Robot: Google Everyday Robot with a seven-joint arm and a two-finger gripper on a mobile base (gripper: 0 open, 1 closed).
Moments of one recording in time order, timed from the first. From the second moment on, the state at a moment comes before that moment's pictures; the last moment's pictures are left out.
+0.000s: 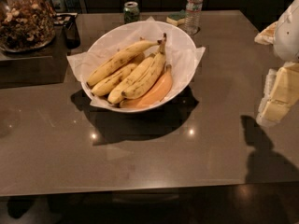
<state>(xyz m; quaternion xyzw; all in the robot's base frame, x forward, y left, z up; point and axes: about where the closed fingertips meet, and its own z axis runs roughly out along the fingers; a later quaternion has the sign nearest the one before) 0.438 -0.216 0.977 -0.60 0.78 -0.03 0.16</state>
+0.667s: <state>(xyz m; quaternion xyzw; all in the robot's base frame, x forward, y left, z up) 0.461 -0.192 0.981 -0.62 0.76 -0.01 0.20</state>
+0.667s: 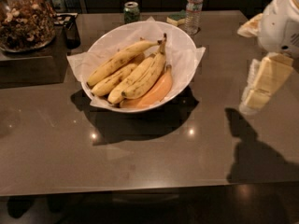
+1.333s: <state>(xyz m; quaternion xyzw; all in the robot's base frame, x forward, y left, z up) 0.507 -0.119 1.015 -0.70 0.67 0.05 0.26</state>
